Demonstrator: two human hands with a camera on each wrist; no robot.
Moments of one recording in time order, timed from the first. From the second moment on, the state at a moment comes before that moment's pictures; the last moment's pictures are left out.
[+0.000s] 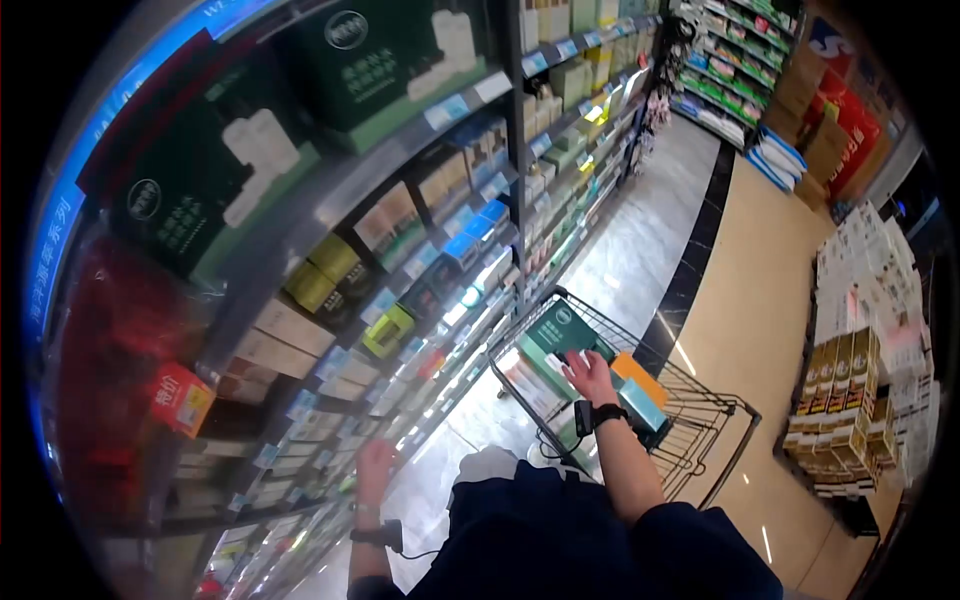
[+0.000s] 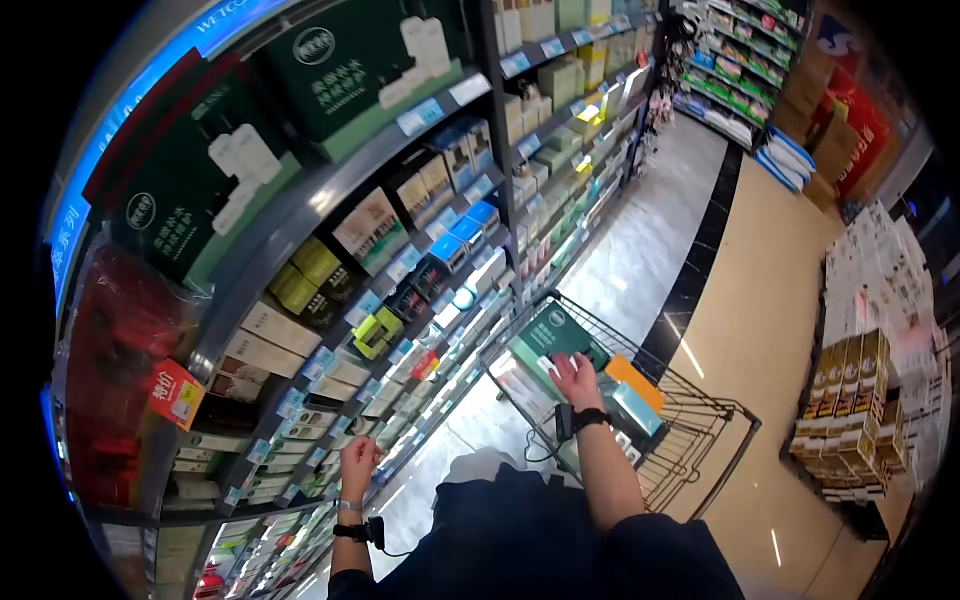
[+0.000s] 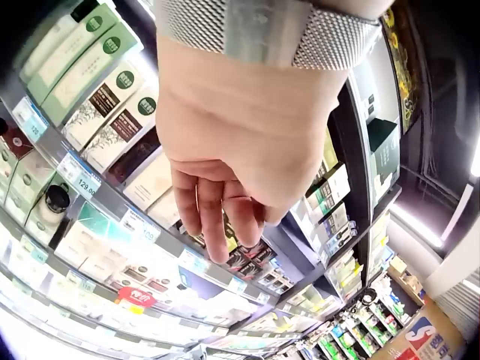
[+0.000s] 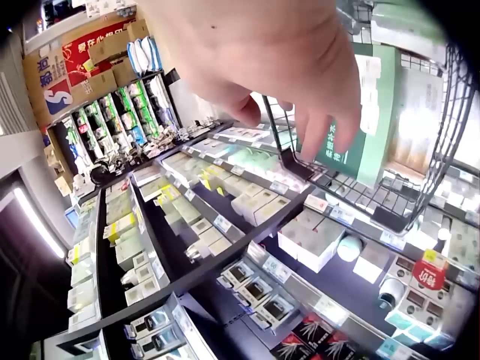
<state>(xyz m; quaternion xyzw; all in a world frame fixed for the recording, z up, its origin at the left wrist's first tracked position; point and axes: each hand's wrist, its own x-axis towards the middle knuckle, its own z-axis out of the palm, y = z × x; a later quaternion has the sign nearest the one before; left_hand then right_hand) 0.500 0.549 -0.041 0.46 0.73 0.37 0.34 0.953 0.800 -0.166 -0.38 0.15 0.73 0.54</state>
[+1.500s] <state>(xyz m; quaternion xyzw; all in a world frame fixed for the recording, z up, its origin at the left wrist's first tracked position) 0.439 0.594 0.143 0.53 0.70 0.46 -0.14 0.925 0.741 -0.275 -0.71 -0.55 0.42 -0.08</state>
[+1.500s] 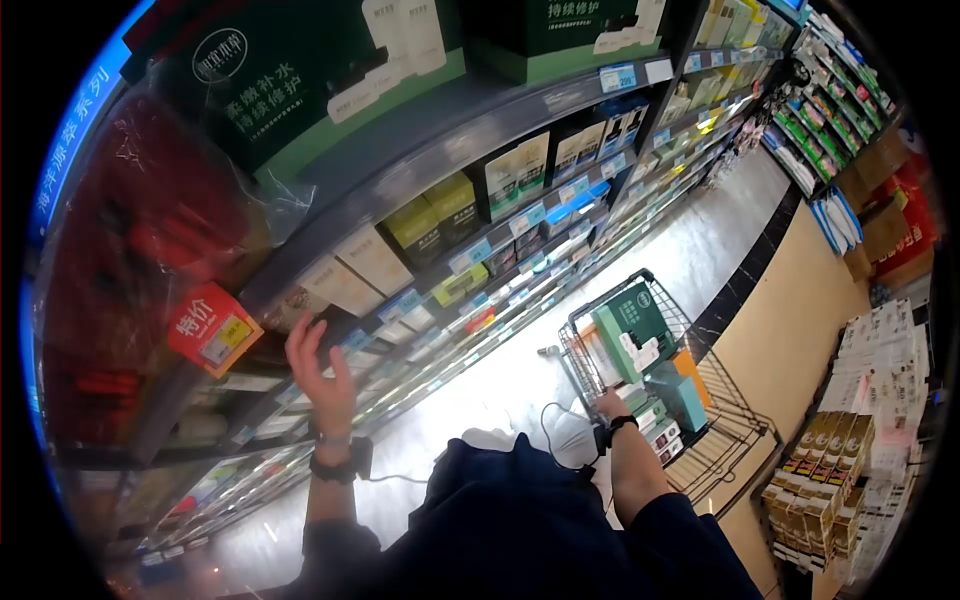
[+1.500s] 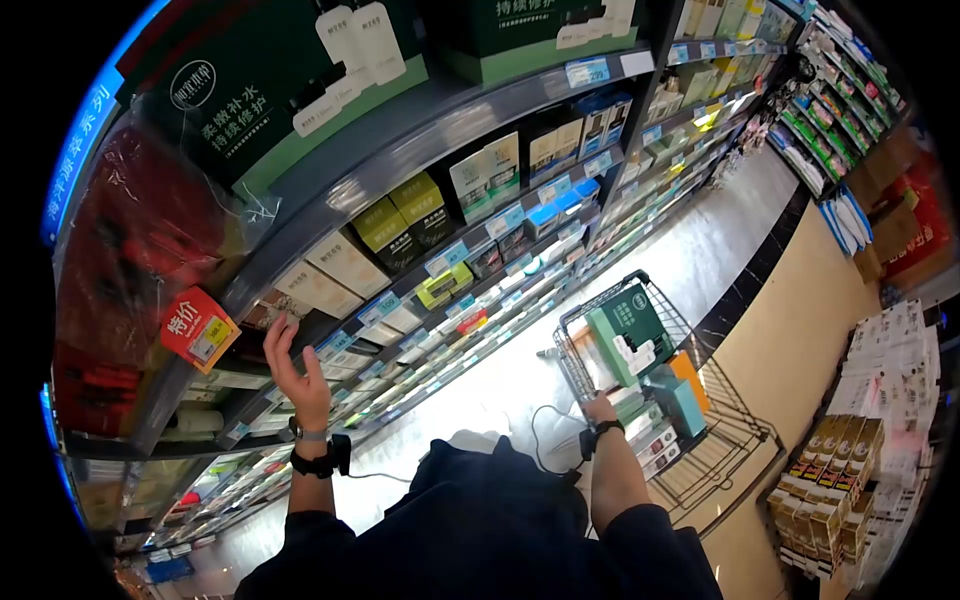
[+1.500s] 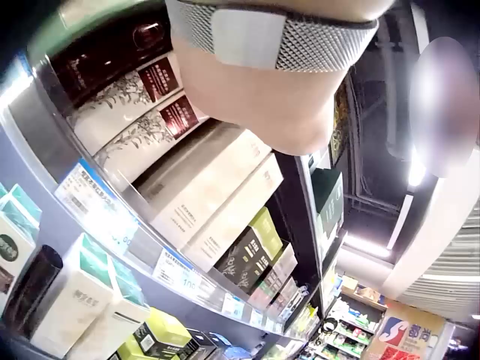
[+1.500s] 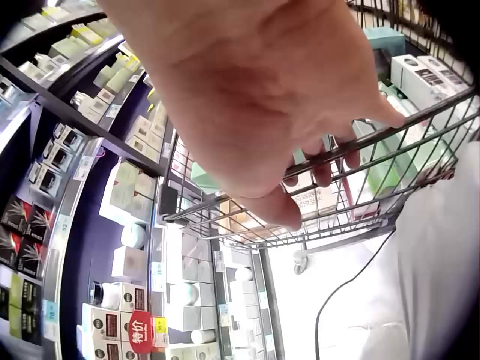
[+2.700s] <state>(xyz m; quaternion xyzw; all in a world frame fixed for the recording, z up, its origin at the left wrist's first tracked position) 0.605 0.704 0.103 0.59 0.73 0.34 -0.09 1.046 0.897 -0.284 -0.60 -0.47 0.65 0.00</state>
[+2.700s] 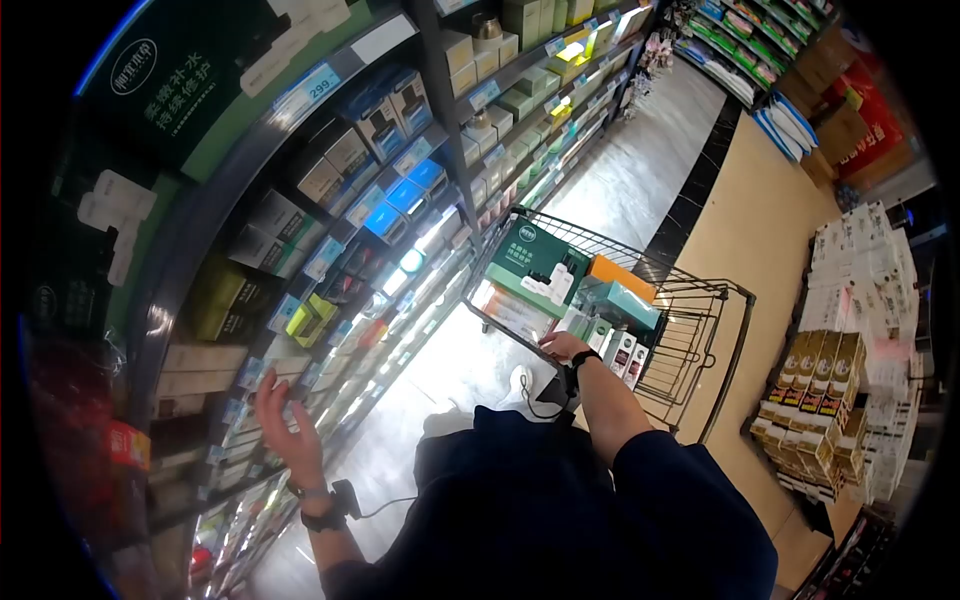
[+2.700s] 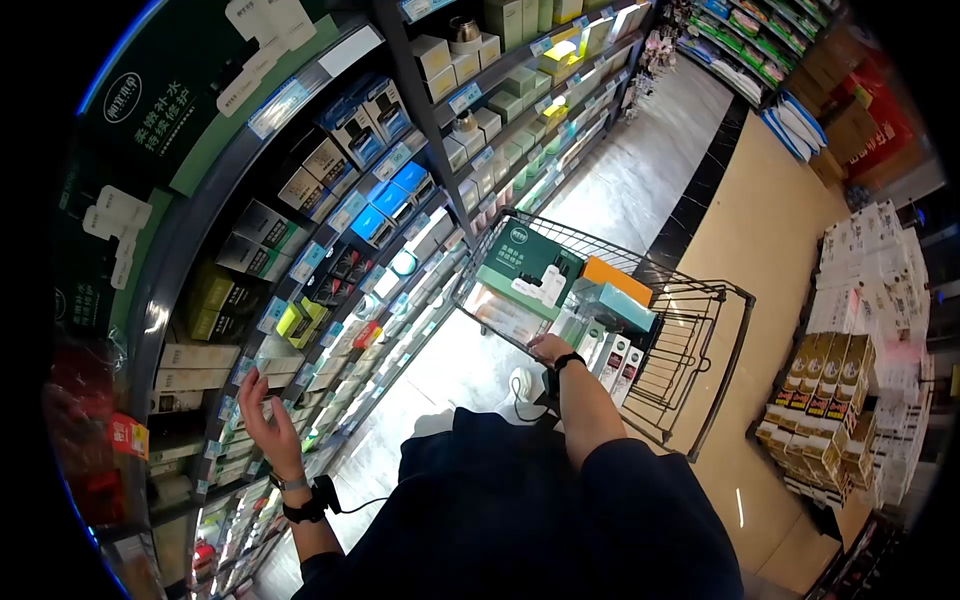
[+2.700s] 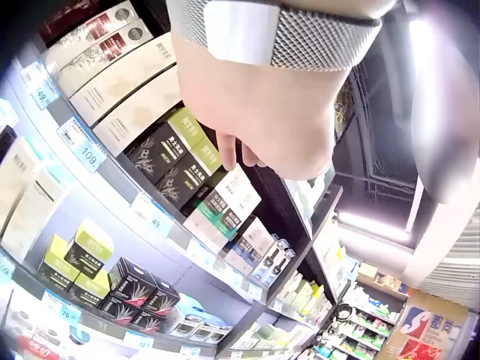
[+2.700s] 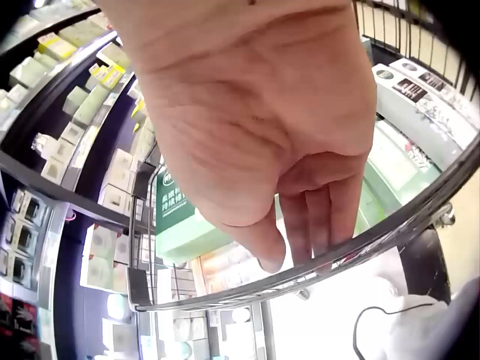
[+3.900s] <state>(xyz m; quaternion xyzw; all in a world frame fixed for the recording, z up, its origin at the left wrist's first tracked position) 0.491 0.634 0.115 0.29 0.75 0.57 -0.14 0.755 0.932 -0.025 -0.26 -0.62 0.72 0.17</state>
